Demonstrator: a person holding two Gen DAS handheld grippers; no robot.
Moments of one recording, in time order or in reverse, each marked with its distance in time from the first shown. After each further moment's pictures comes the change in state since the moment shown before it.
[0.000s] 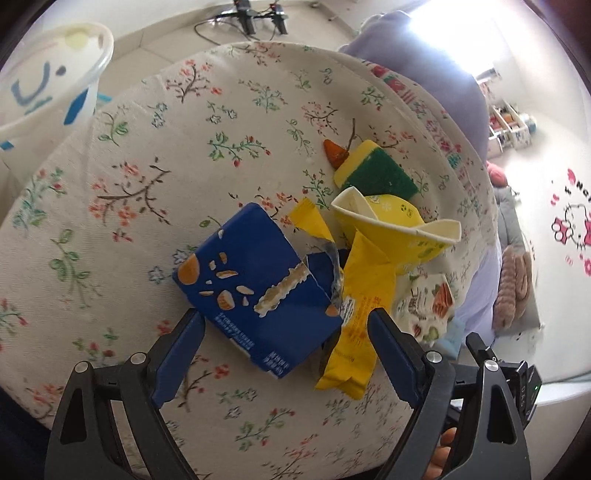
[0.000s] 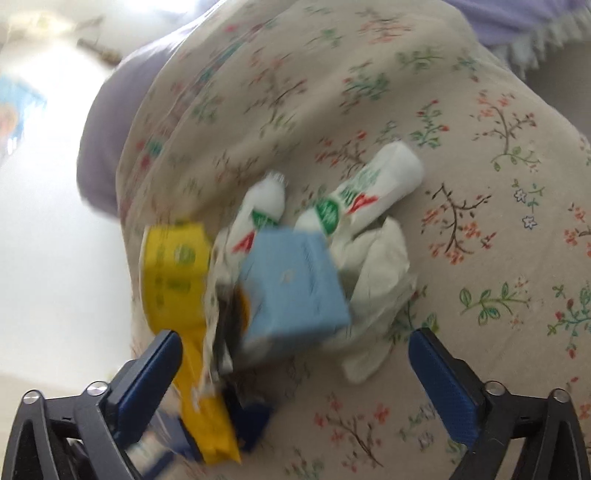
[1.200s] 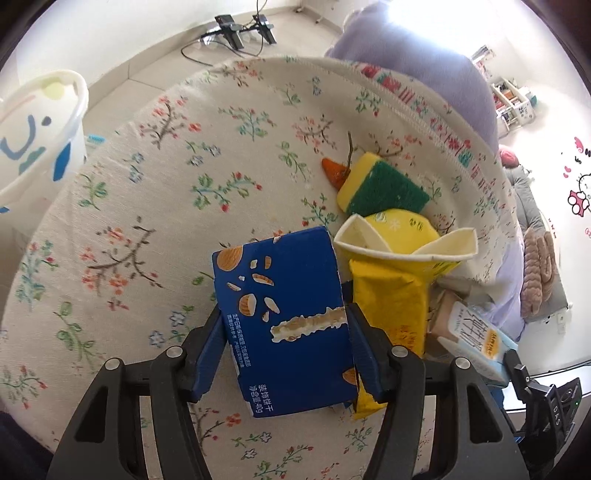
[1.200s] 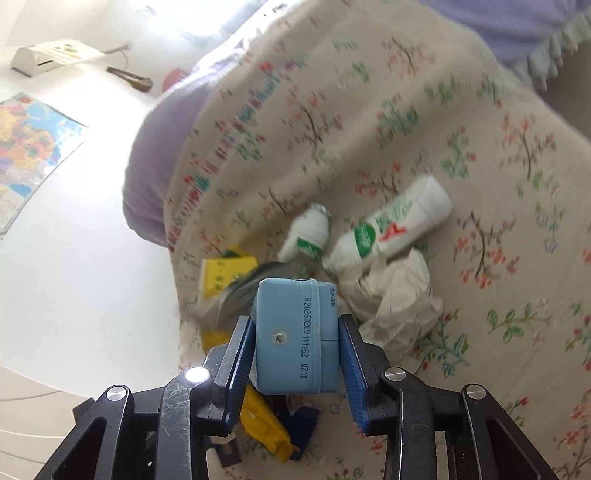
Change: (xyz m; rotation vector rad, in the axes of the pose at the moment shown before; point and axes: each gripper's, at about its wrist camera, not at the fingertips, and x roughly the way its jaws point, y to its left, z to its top) left arm 0.004 -0.013 0.026 0.128 -0.040 0.115; right arm -0.025 0.006 0.007 -0.023 -0.079 0.140
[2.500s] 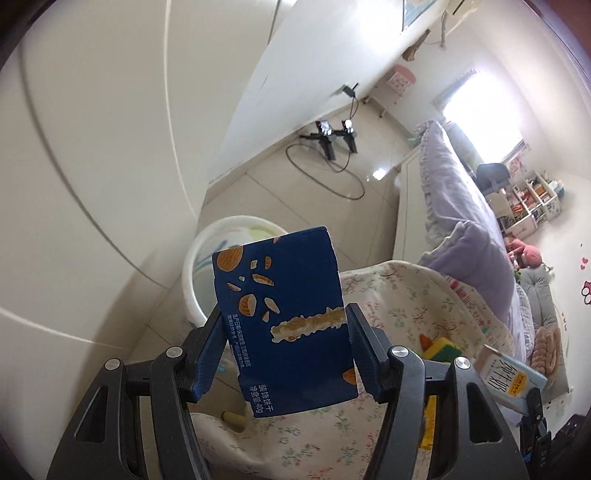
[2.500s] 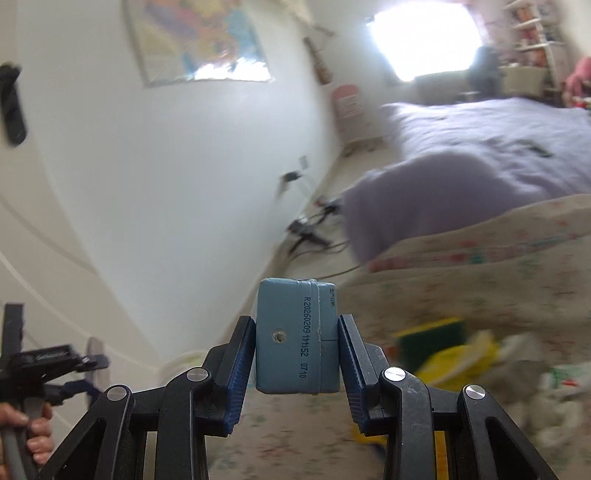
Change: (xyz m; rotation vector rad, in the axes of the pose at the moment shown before) left arm -0.229 0.205 0.086 -0.187 -0.280 0.135; right arm 0.020 0.238 -0.087 -0.713 -0.102 0.141
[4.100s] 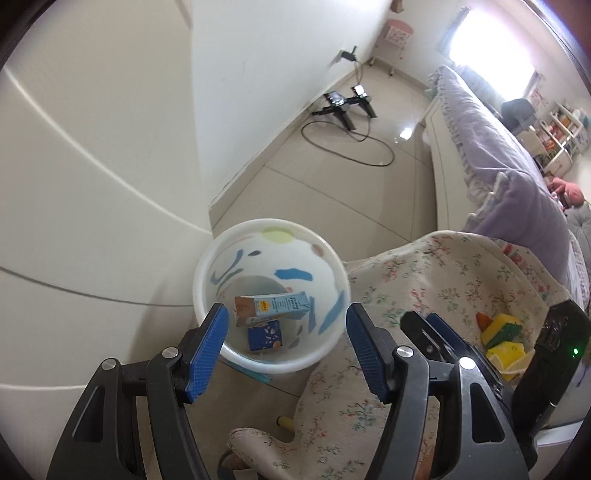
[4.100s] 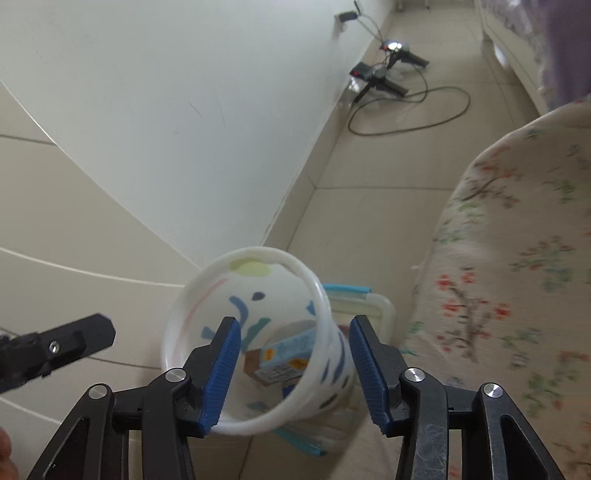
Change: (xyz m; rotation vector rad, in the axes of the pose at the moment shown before) left arm 0.049 -0.054 0.013 0.201 0.057 0.232; right arm 0.241 0.075 -0.068 0.049 0.443 0.136
